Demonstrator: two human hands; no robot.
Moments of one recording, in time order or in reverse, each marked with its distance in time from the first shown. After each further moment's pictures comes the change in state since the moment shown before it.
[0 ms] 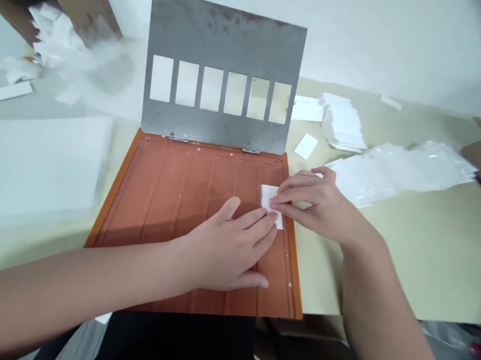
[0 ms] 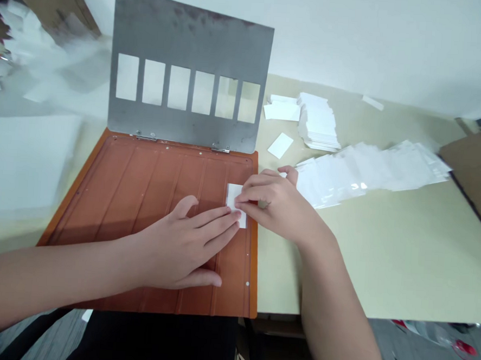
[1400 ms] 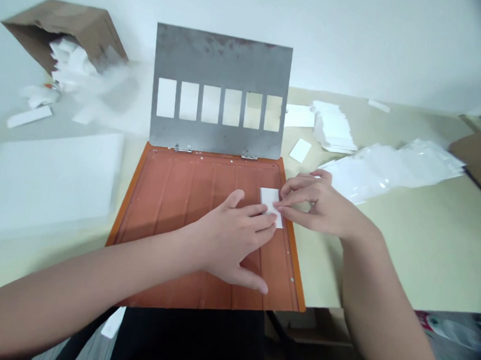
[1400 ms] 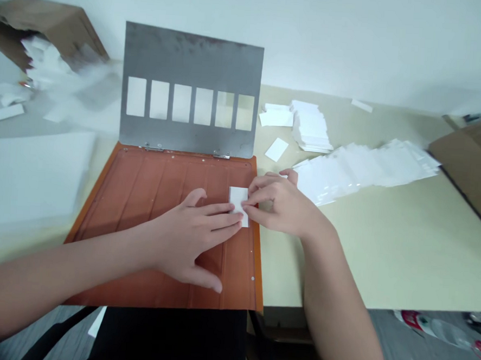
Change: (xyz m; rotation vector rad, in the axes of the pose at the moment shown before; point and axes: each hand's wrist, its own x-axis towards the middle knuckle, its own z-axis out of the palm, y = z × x) left_hand 0.006 -0.022 -0.009 -0.246 -0.056 0.062; right_hand -0.002 -0.002 -0.008 0.056 -0.069 0.101
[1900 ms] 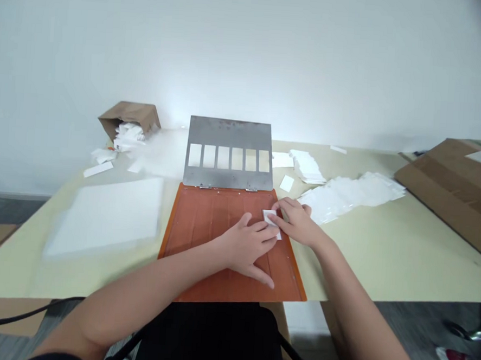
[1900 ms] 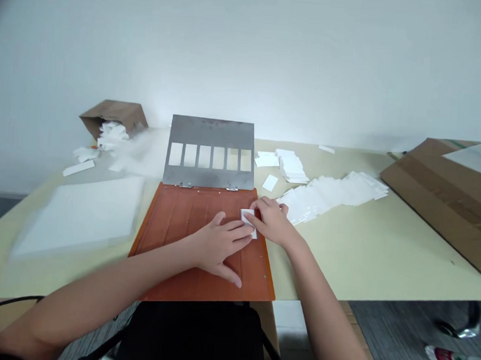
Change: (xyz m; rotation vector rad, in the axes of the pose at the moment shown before) left_hand -0.009 -0.003 0.008 0.126 0.085 0.059; right_hand 0.005 -0.018 0.028 0.154 0.258 0.263
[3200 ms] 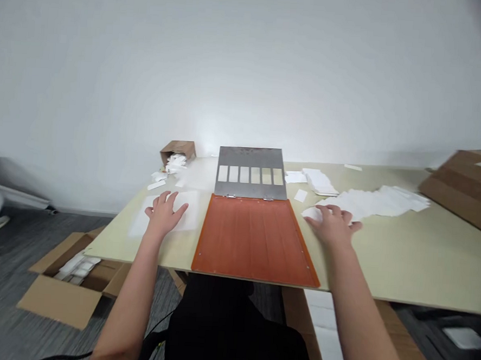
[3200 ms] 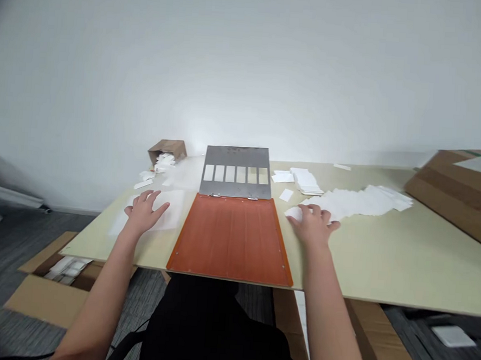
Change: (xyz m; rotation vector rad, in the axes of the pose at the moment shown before) left_hand -0.199 -0.054 -0.073 0.158 0.275 -1.410; right_hand -0.014 0.051 0.013 -0.454 0.457 0.382
